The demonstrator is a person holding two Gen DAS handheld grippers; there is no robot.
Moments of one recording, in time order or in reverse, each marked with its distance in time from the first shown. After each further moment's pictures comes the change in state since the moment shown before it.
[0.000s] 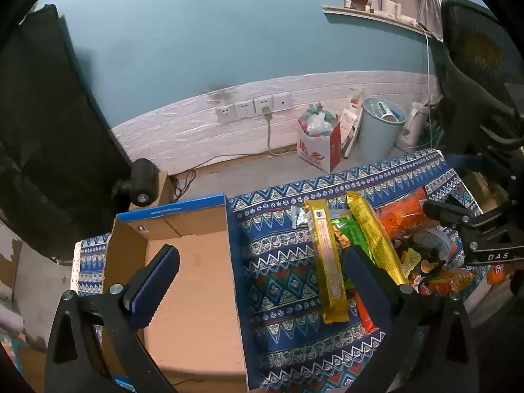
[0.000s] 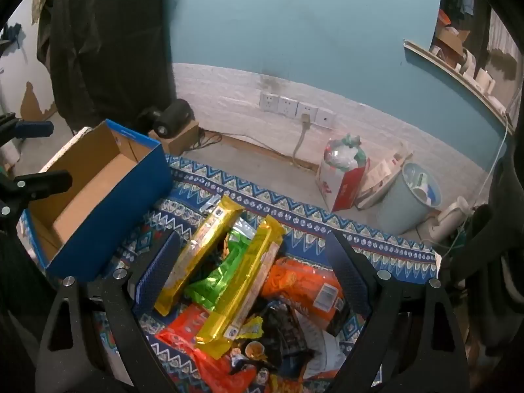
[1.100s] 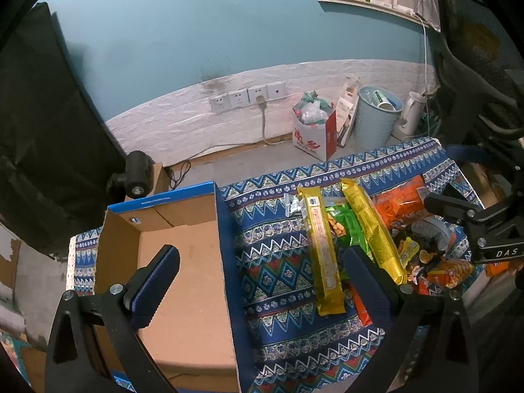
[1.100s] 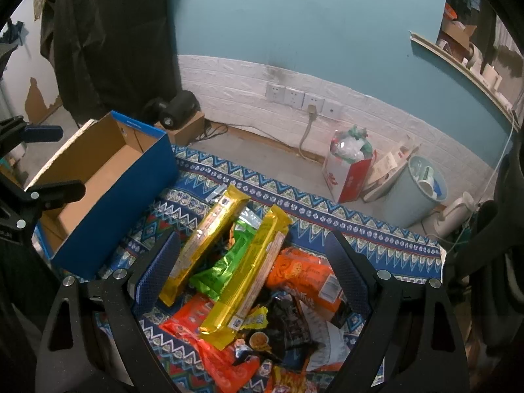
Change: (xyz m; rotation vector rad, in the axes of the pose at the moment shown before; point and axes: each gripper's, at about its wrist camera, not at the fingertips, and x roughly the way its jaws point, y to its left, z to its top) left arm 0.008 -0.011 -0.005 0.023 0.048 -0.008; right arm 0.002 0.002 -0.004 0.000 0.035 0.033
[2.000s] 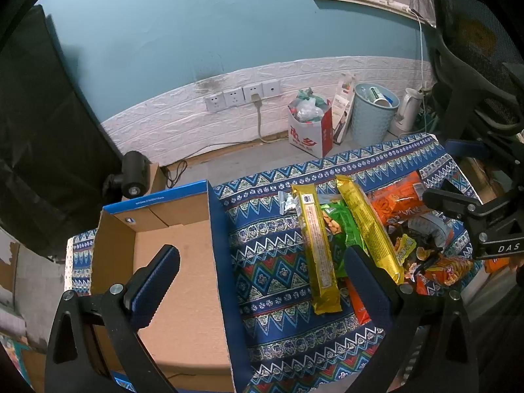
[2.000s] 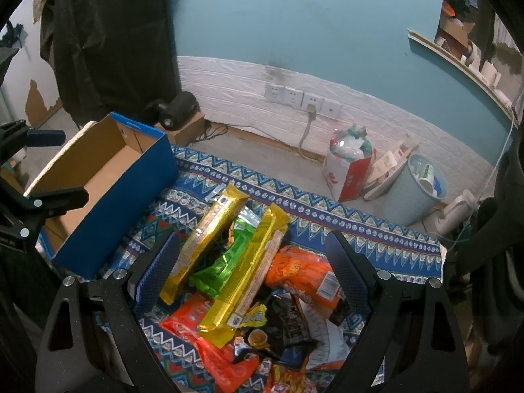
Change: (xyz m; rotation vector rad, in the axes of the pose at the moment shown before) left arm 0.002 -0.007 -0.001 0.014 0.010 -0.007; right arm -0.002 -0.002 -0.003 0.007 0.001 -0.002
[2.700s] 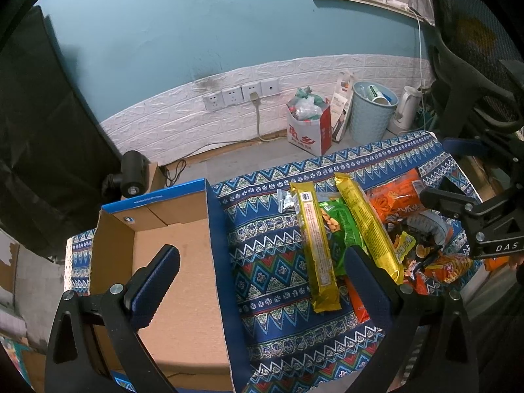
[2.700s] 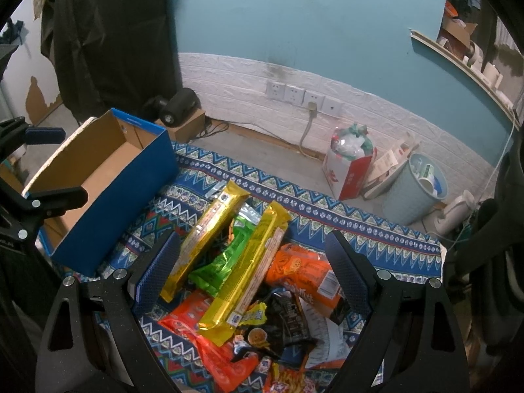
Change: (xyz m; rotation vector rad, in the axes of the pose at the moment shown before) left arm 0.002 -0.002 -0.002 0.002 0.004 -0.001; right arm 0.002 0.000 -0.001 -0.003 0.008 0.000
